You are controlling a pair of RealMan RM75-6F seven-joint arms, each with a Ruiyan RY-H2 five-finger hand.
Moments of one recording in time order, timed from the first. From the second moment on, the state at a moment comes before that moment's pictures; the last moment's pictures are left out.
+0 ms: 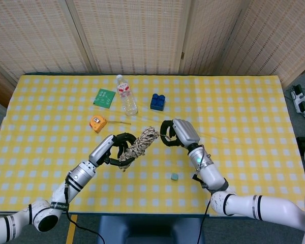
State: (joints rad) left arm -0.61 -1.41 -0.39 -1.72 1.50 0.82 -0.69; right arm 0.85 -1.46 0.39 -1.73 -0.73 0.93 -0.16
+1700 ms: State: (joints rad) left arm -0.74 -1.58 -0.34 -1.67 0.92 1.04 0.27; right arm 0.89 -1.46 0.32 -2.00 -0.75 1.09 -0.22
